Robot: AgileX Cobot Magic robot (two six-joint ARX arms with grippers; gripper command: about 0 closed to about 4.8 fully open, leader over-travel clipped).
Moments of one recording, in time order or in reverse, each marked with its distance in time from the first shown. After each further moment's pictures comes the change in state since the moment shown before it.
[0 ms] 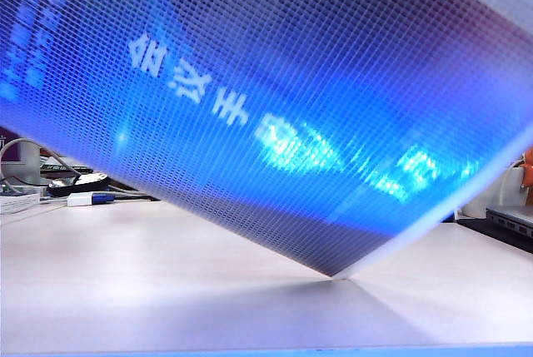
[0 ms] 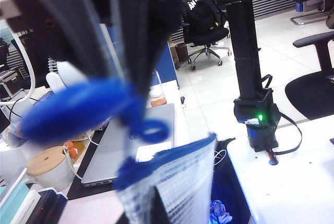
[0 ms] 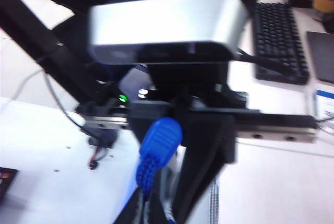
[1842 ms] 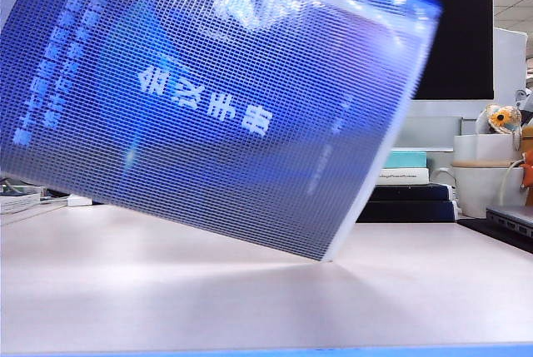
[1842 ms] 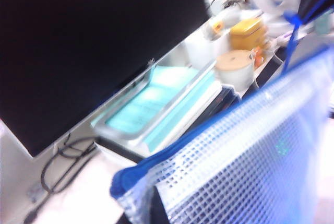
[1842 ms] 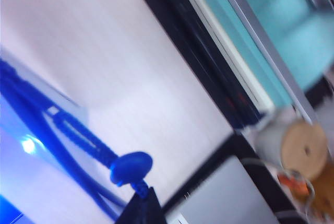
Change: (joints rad) left arm 0.080 0.001 0.000 -0.053 -0.685 0.031; right arm -0.188 -0.004 0.000 -0.450 0.970 0.192
